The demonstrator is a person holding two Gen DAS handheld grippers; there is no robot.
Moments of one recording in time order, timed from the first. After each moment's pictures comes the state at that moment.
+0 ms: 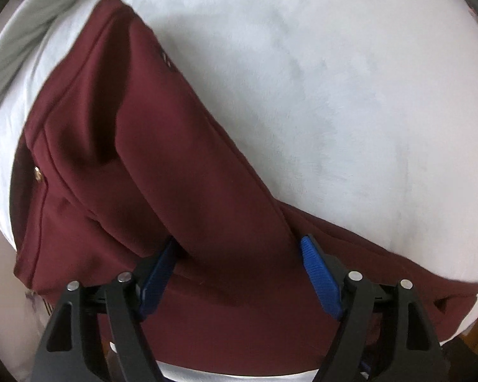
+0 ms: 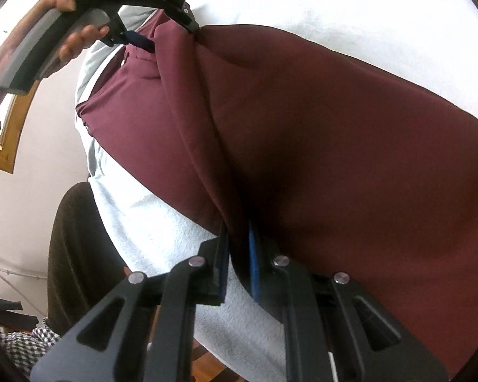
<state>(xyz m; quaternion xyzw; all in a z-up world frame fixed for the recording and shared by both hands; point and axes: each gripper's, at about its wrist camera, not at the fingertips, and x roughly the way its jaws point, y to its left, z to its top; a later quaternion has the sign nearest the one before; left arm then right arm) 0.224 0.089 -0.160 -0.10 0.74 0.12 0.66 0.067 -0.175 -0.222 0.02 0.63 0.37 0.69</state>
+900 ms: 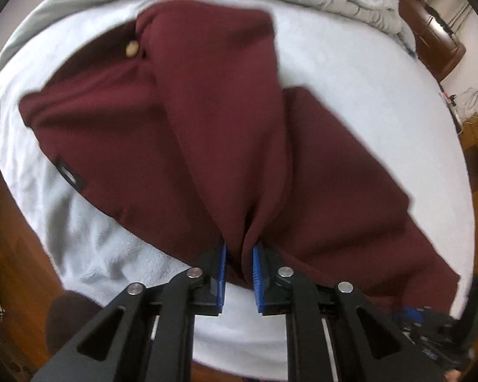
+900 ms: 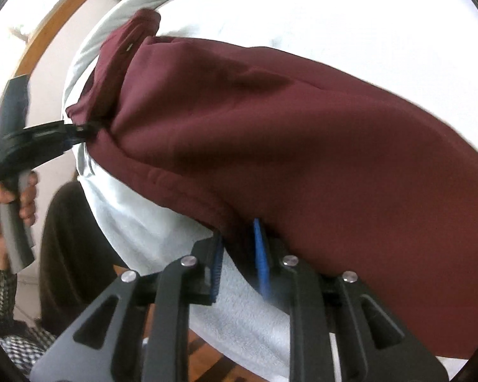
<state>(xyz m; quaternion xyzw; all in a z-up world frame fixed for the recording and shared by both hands) -0.015 0.124 -0.155 -0.23 0.55 0.13 0.79 0.068 -0.216 -0.192 -0.02 0.62 0.33 0.71</state>
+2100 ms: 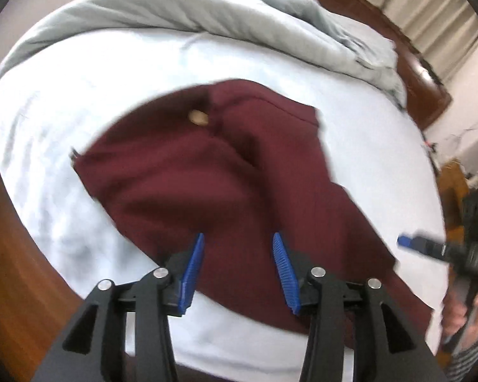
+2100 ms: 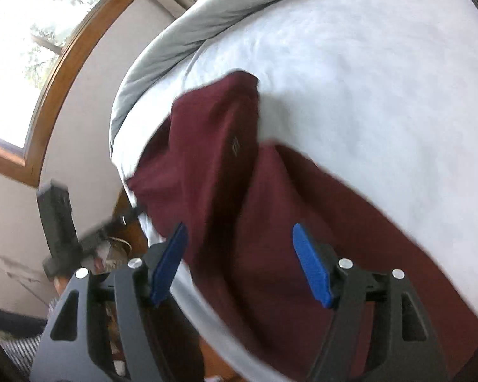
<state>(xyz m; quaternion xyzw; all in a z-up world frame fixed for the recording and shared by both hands) -0.036 0.266 -0.110 -0.29 0.46 0.13 0.83 0.182 -0.034 -0.119 0.04 0.61 0.43 0.66</state>
